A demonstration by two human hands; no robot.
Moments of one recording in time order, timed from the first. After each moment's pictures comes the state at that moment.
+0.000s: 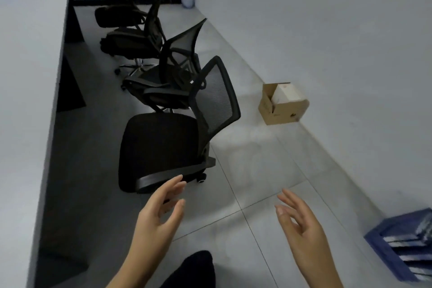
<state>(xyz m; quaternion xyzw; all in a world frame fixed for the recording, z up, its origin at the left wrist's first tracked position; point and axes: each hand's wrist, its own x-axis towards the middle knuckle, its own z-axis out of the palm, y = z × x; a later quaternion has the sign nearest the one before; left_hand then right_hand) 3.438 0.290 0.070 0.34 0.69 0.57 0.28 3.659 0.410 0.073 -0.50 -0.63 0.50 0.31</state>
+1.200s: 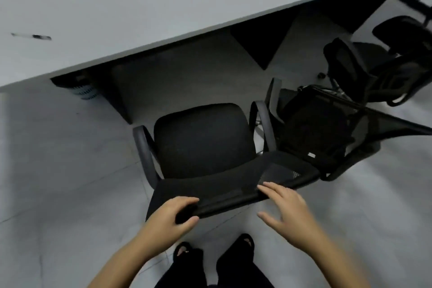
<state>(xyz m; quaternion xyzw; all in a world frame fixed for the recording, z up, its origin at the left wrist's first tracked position) 3.409 0.791 -0.001 -0.15 0.88 0.42 0.16 3.277 1.040 0.016 0.29 -0.91 0.13 -0.26</state>
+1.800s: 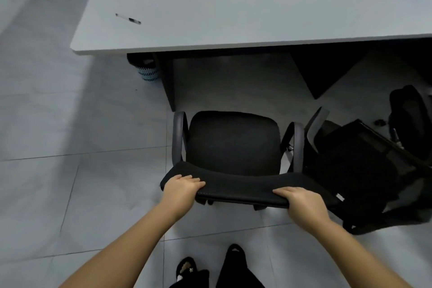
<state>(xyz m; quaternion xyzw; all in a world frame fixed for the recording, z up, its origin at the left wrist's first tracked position) 3.406 0.813 -0.052 -0.21 0.96 0.14 0.07 3.200 1.044 -0.031 0.45 -0.88 0.01 -0.16</state>
